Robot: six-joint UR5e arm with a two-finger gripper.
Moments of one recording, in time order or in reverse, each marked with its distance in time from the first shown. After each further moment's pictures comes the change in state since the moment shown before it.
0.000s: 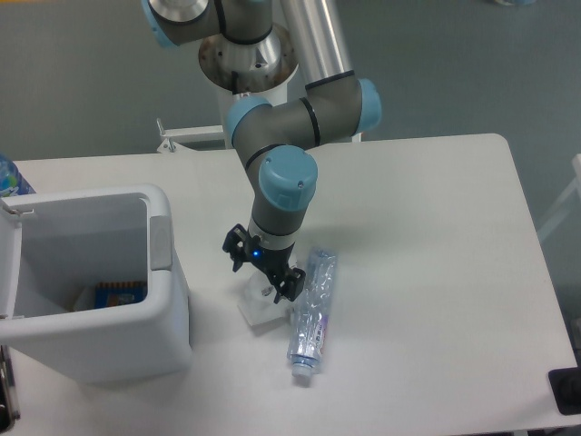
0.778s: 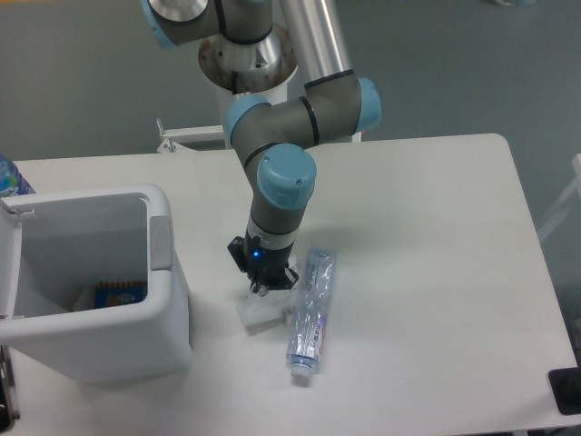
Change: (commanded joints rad) arm 0.000 0.043 0.011 -0.014 -0.012 -0.046
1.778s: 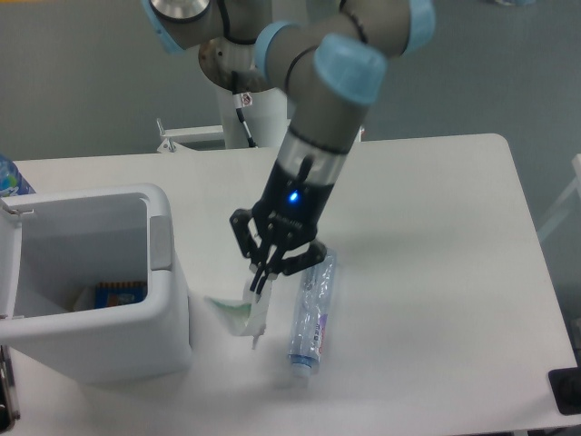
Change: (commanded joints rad) arm 0.181 0.164 0.250 -0.031 -0.537 -0.334
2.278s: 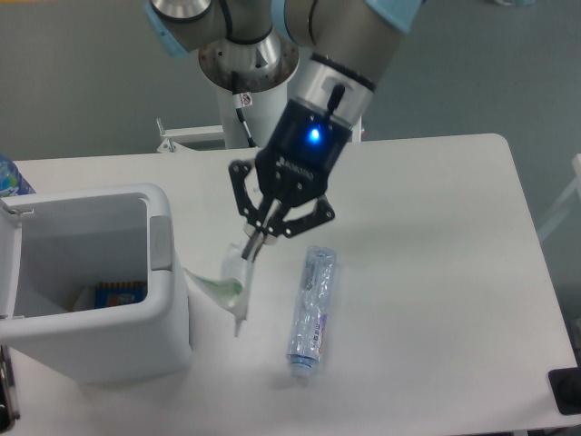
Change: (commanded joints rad) arm -0.015 0.081 0.025 0.005 -0.181 -0.224
